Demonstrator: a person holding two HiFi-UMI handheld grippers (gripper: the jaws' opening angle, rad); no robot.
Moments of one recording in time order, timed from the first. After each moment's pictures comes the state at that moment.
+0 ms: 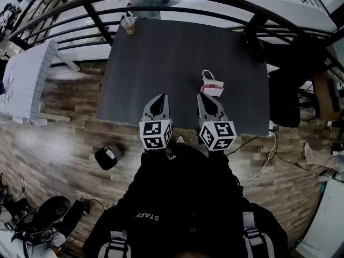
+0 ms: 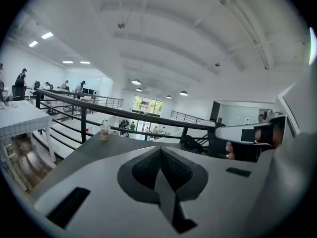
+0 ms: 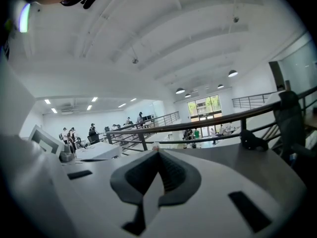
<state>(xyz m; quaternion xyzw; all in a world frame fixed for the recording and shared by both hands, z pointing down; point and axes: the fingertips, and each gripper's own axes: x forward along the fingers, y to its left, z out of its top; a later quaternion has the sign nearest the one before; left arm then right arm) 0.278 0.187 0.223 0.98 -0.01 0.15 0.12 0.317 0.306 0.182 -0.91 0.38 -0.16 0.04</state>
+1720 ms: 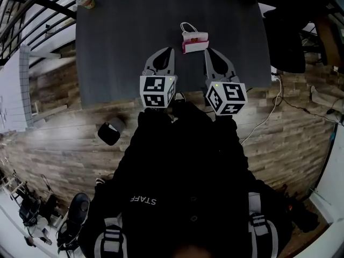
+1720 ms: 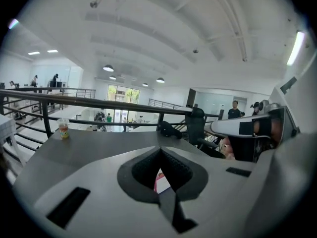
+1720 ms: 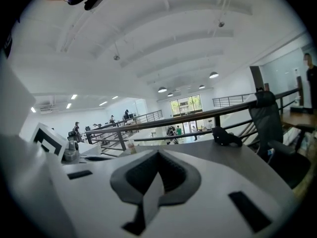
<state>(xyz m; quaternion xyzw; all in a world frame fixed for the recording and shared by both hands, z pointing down) 0.393 0.314 0.271 0.97 0.14 0.21 0.08 0.401 0.426 0.224 -0.94 0.28 -0.18 0.05</state>
